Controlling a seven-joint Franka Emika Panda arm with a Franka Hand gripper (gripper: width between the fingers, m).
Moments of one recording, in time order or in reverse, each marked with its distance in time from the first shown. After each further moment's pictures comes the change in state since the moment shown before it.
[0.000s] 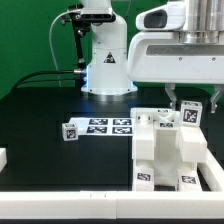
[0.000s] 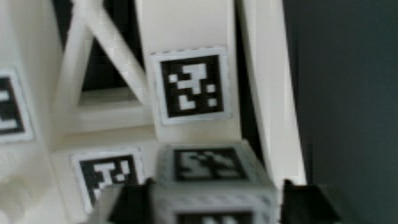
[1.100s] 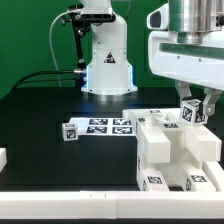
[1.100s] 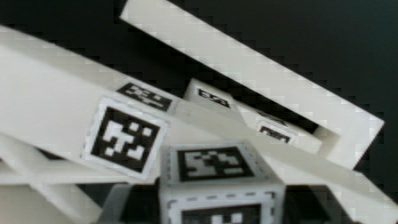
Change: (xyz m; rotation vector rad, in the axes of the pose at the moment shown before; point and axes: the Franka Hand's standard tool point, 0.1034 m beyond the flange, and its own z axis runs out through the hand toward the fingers) arm -0.001 -0.005 0.001 0.048 -0.031 0.827
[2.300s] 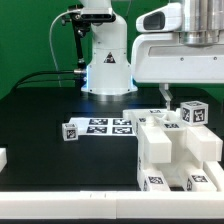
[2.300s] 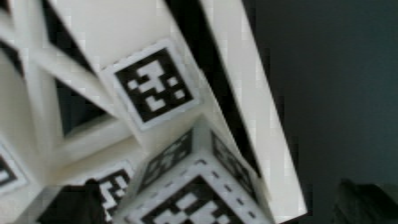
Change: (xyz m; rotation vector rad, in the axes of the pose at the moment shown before) arm -0.001 -0.002 -0.001 -0.005 0.010 -0.843
